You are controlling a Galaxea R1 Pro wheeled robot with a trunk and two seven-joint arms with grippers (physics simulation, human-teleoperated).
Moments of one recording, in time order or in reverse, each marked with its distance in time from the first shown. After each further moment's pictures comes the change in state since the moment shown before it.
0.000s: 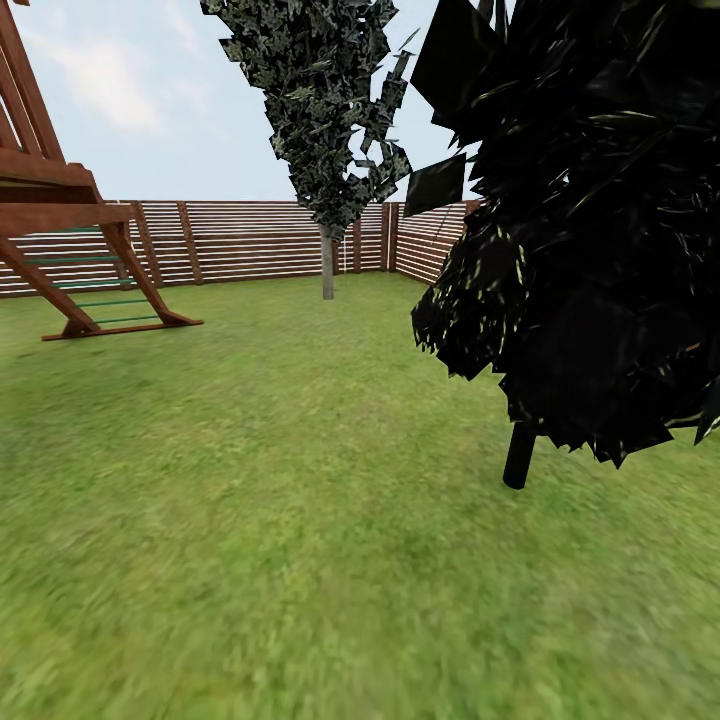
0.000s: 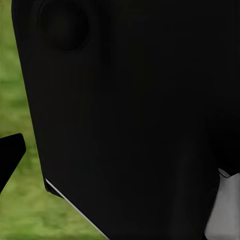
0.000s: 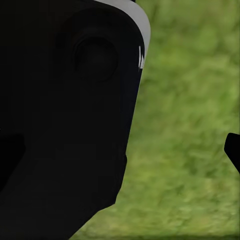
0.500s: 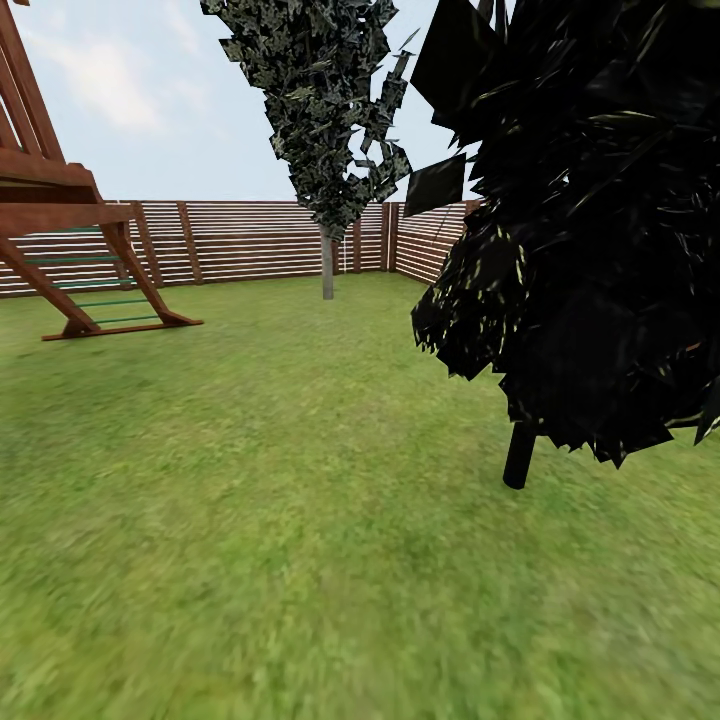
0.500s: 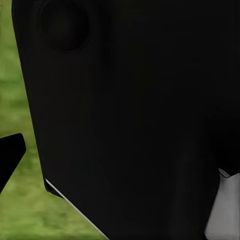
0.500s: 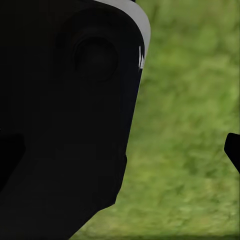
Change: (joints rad) left arm 0.000 0.000 0.000 0.000 0.000 -0.001 0.000; right arm 0.000 0.000 0.000 0.000 0.000 0.000 0.000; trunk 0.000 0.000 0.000
